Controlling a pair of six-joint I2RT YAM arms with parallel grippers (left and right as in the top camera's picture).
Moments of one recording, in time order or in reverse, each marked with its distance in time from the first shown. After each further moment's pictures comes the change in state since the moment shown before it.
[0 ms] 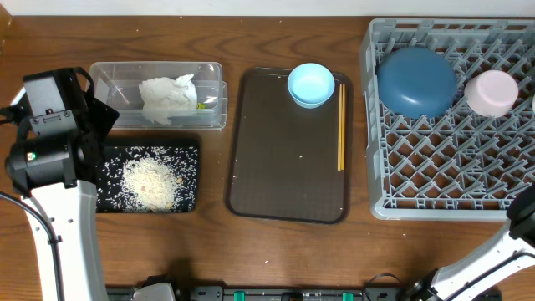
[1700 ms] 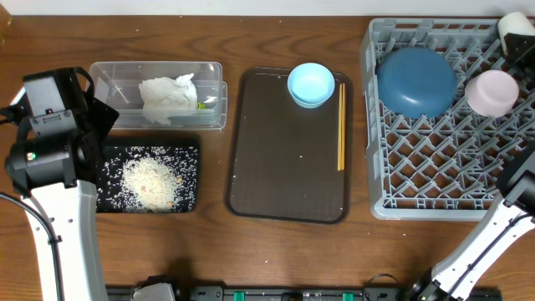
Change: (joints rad) left arm 0.000 0.000 0.000 -0.001 0.000 0.000; right arm 0.083 0.341 0.003 0.893 -0.753 0.553
